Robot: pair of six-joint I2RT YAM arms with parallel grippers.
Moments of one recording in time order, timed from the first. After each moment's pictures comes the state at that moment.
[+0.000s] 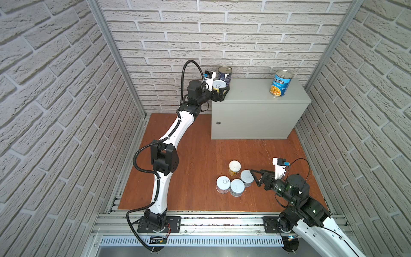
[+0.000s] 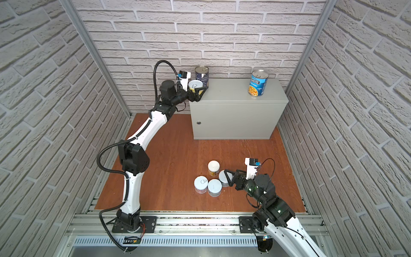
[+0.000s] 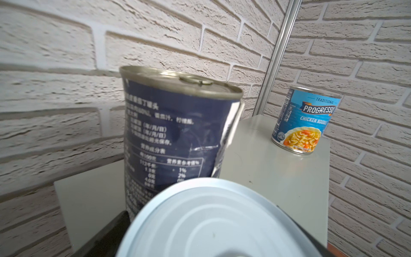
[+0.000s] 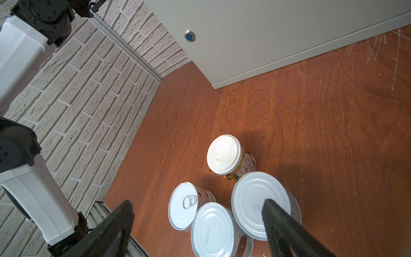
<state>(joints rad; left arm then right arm) -0.40 2.22 2.26 0.01 0.47 -0.17 0.52 0.27 0.38 -0.44 -0.07 0.71</state>
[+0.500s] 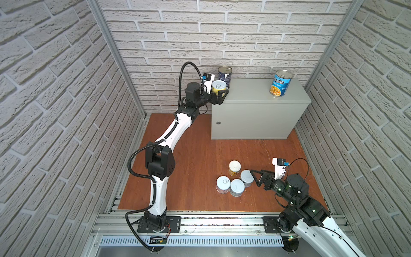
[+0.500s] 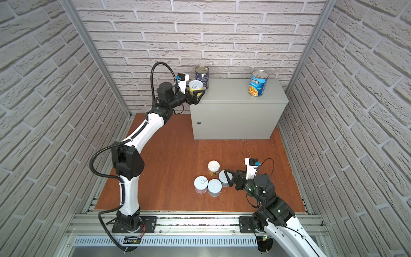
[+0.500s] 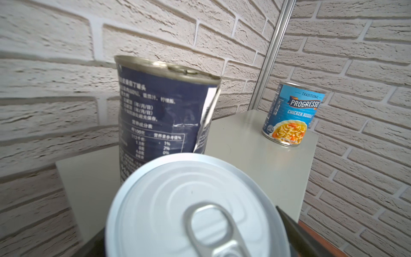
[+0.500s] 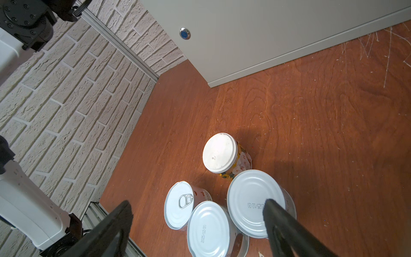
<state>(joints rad) -0.40 2.08 2.06 0.05 0.47 -0.17 0.52 0.29 0.38 -0.45 -0.06 0.71</state>
